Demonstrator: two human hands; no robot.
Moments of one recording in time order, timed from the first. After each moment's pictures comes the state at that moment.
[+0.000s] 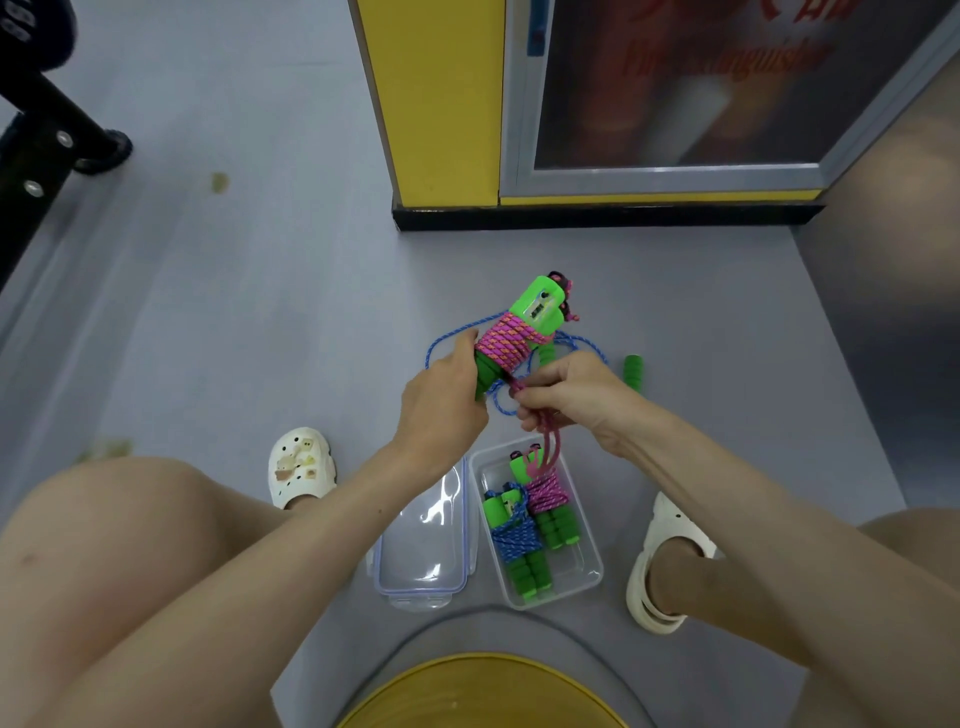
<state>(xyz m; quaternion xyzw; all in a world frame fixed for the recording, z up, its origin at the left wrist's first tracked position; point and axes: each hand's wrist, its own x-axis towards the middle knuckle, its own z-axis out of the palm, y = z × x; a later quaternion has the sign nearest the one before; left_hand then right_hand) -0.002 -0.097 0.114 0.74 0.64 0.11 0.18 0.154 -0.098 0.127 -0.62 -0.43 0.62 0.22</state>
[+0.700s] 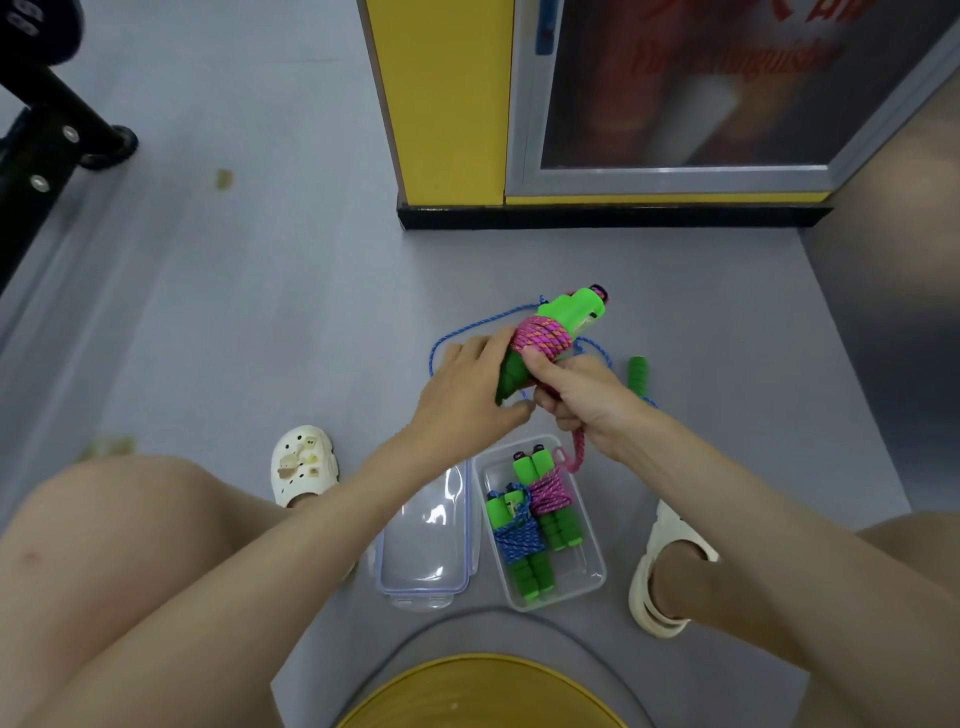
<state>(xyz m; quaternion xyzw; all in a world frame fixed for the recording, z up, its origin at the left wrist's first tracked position) 0.001 -0.090 0.110 0.78 0.55 0.13 0.27 0.148 -0.096 0.124 -0.61 -0.36 0.64 0.29</state>
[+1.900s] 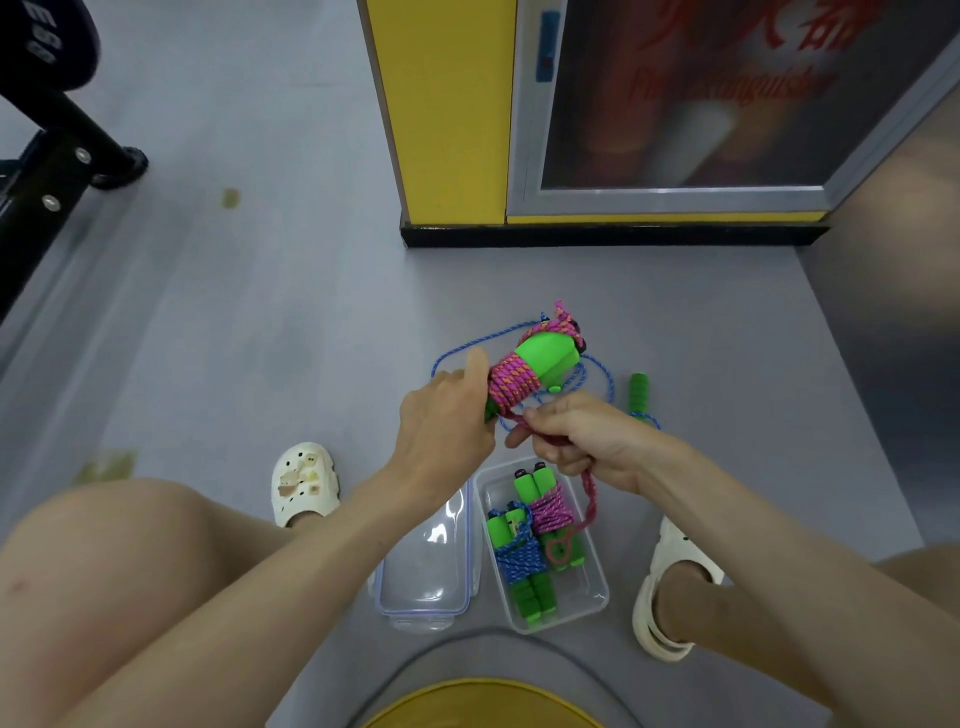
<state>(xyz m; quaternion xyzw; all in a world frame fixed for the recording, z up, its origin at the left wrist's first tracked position) -0.005 -0.101 0.126 0.78 0.61 0.08 0.07 0.155 -0.105 0.127 -0.55 -0.38 0.72 0.16</state>
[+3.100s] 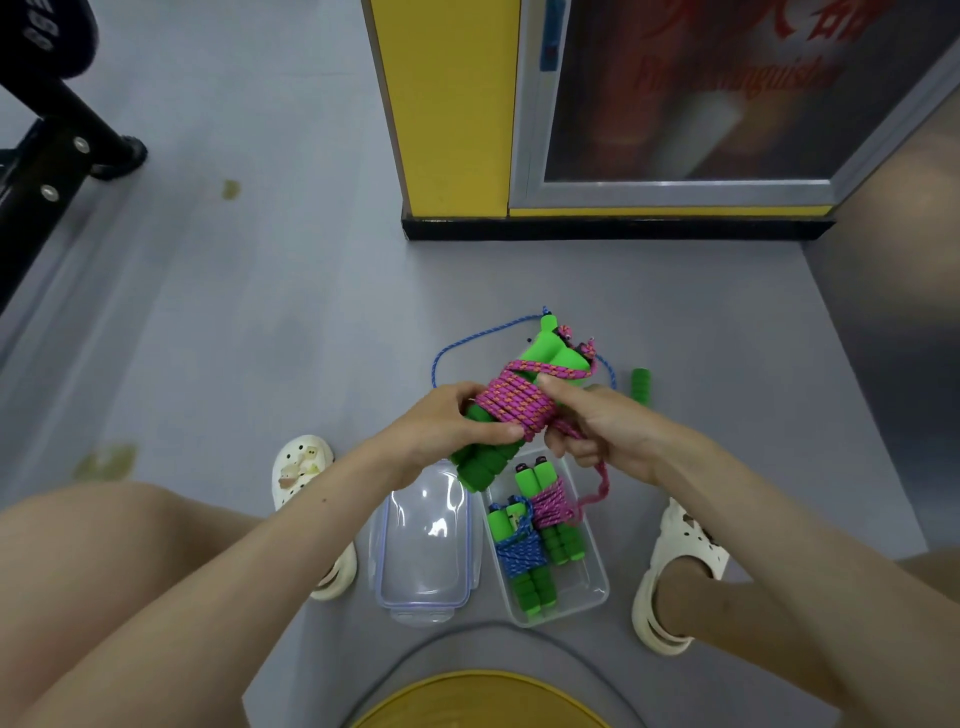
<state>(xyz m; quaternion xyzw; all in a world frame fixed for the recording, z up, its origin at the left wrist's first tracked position) -0.026 -0.092 0.121 0.48 0.55 0.13 0.67 0.169 -0.102 0.125 -0.56 -0.38 0.71 0.18</state>
